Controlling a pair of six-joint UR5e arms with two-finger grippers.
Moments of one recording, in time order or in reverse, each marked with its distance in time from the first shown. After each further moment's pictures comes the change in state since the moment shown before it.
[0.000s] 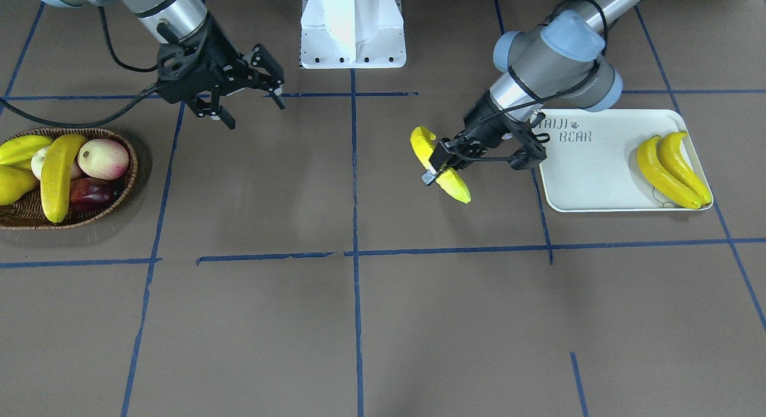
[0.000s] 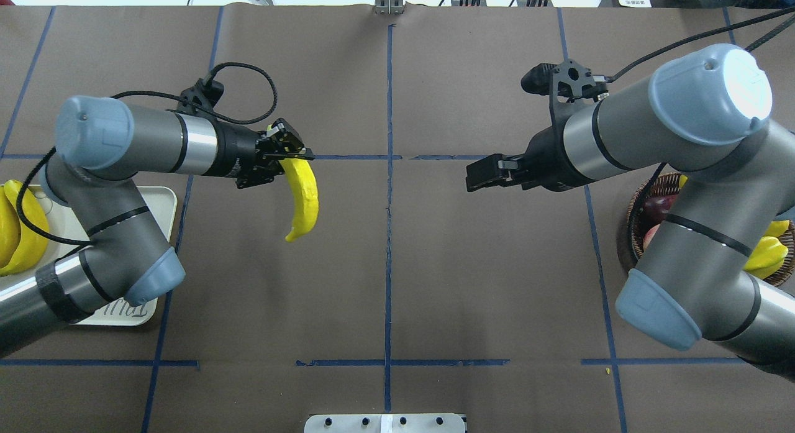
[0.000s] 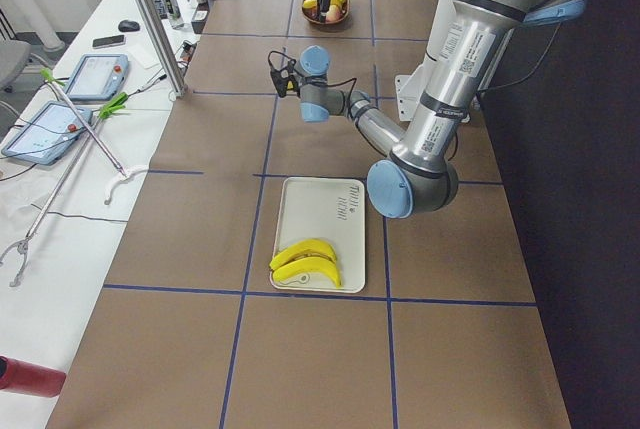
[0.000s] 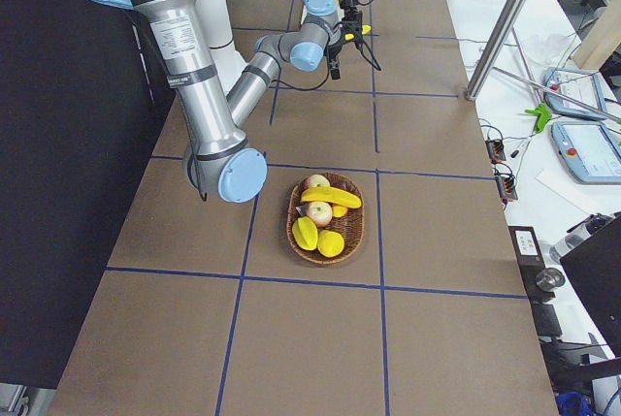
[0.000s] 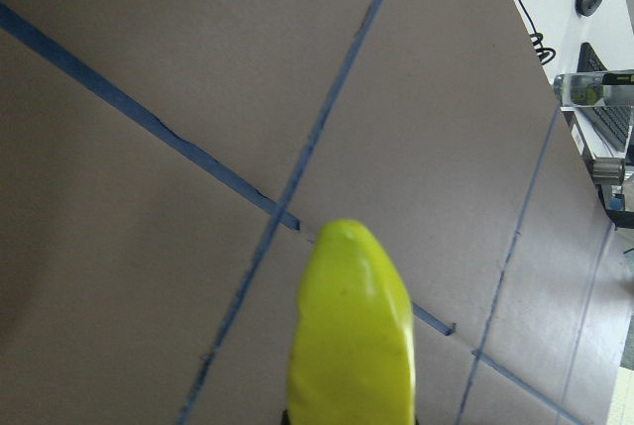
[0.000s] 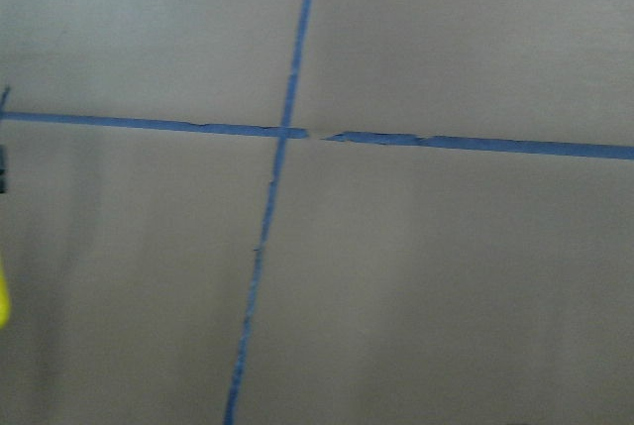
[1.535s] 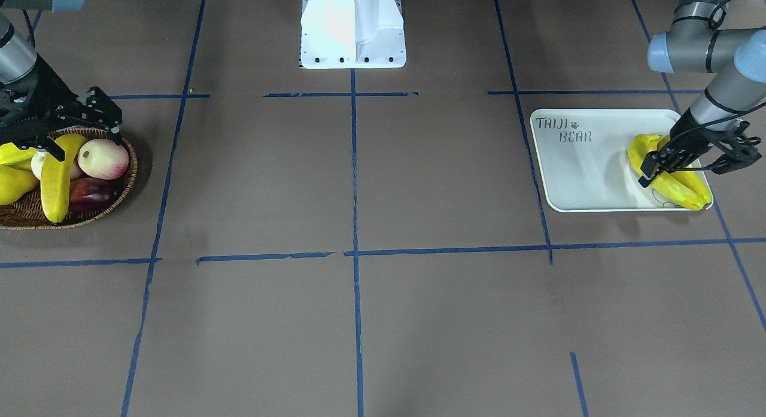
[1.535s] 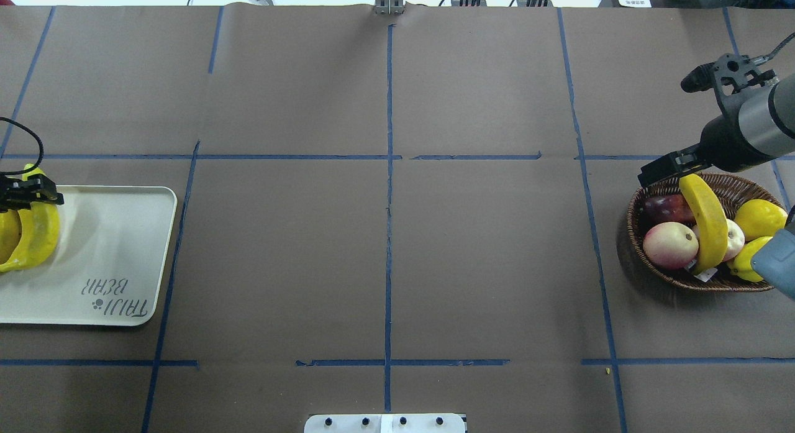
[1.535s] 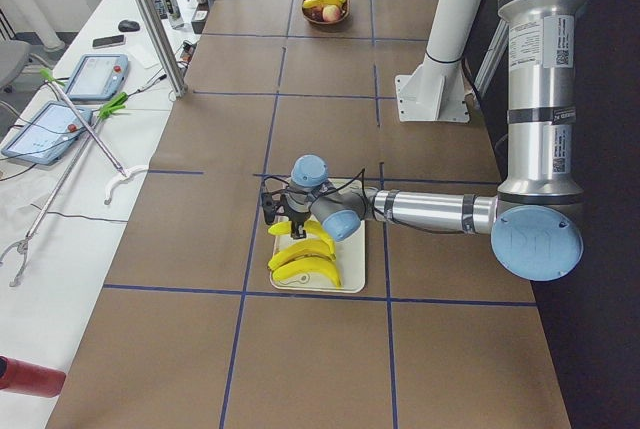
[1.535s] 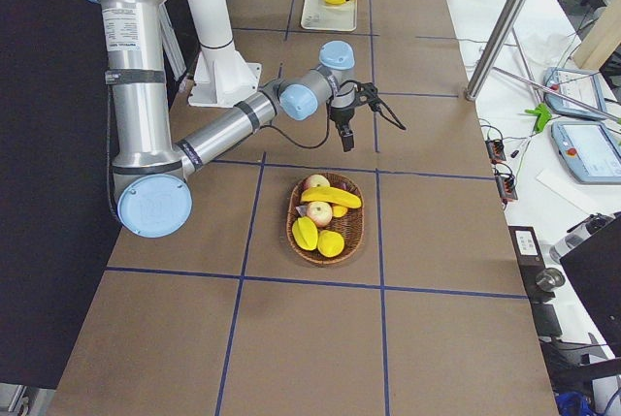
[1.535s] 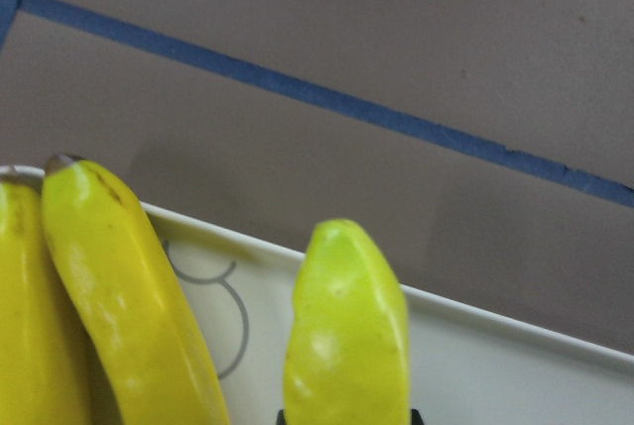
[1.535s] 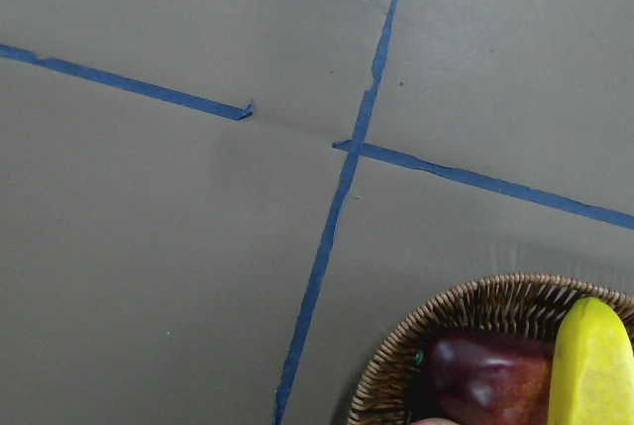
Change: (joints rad) left arm -0.296 0.462 0.058 0.105 -0.111 0.721; right arm 0.243 -0.284 0.000 -0.099 0.086 -0.513
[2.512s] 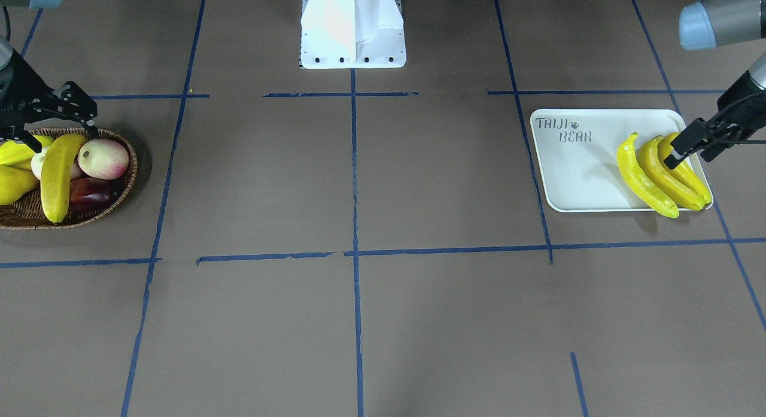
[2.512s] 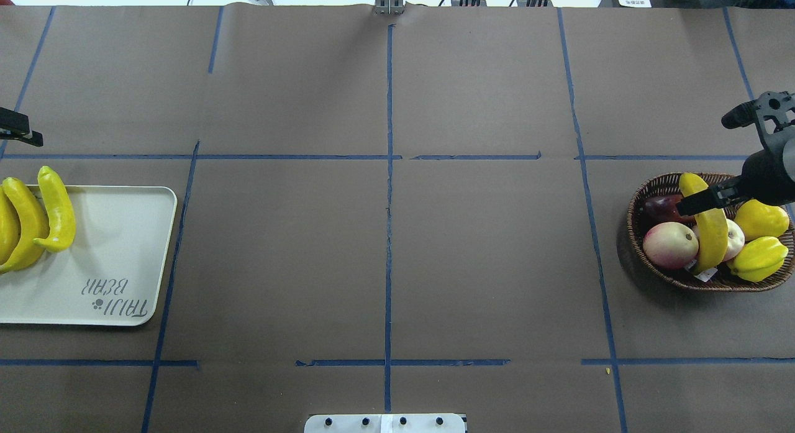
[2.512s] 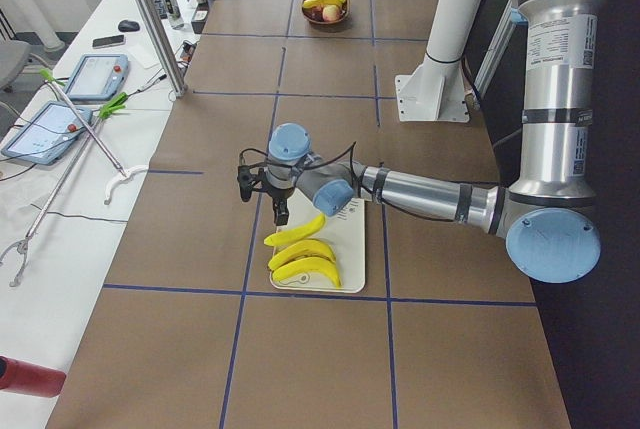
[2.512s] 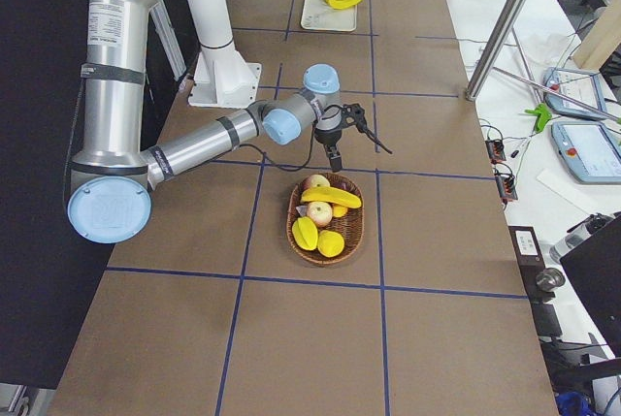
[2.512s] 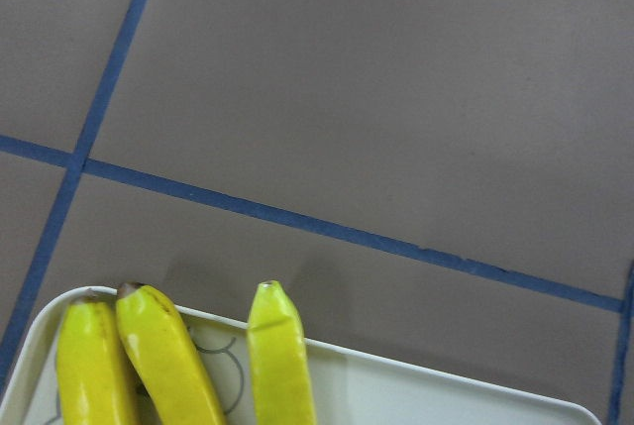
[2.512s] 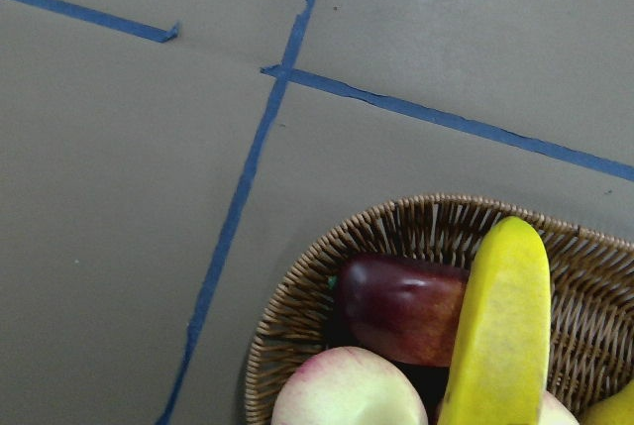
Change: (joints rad) left arm -0.157 -0.070 -0.268 0.380 -0.175 0.132; right arm 0.001 -0.200 -0.017 0.204 -0.020 -0.031
